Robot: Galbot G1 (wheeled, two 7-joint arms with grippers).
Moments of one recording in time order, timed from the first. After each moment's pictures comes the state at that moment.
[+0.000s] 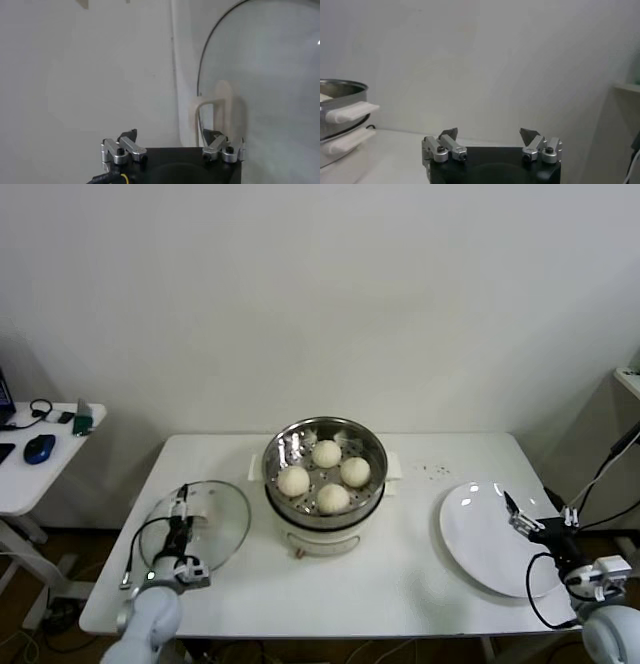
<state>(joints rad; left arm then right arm) 1.15 -1.24 -0.48 -1.40 1.30 0.15 -0.11 -1.49 0.92 0.73 1.77 0.58 0.02 -0.08</state>
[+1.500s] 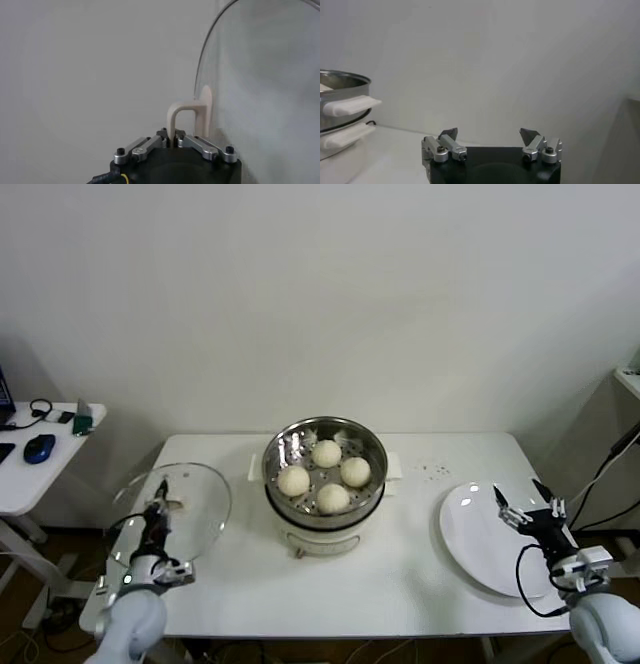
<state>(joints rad) 1.25 -1.20 -0.52 -1.60 1.23 0.24 -0.17 -1.40 0.93 0.67 1.71 0.50 0.05 -0.10</state>
